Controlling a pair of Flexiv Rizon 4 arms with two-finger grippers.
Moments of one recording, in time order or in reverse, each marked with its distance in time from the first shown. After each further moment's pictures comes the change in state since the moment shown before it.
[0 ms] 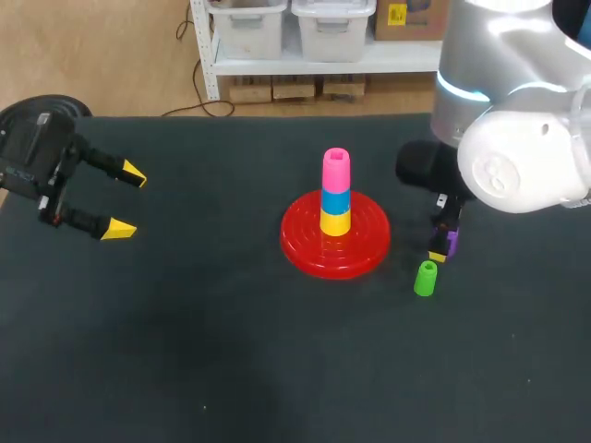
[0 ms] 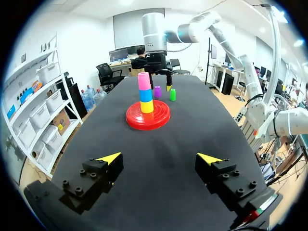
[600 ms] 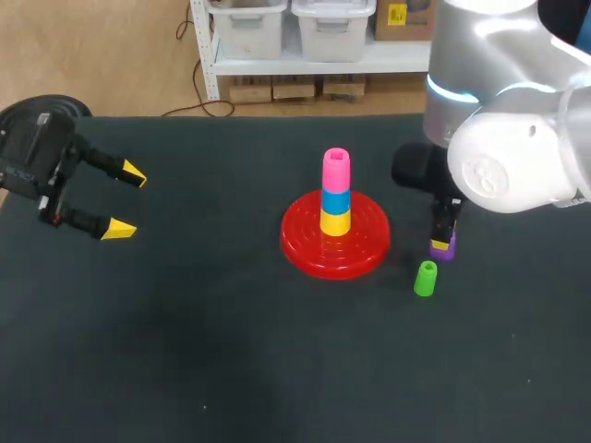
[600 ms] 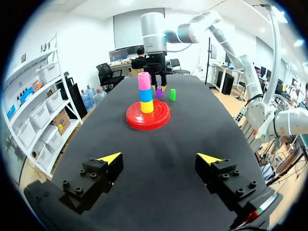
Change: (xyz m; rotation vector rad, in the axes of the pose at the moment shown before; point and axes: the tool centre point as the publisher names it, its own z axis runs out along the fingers) left arm 0.000 0.000 0.000 0.000 0.000 0.000; right arm -0.002 0.000 0.002 0.008 0.032 0.001
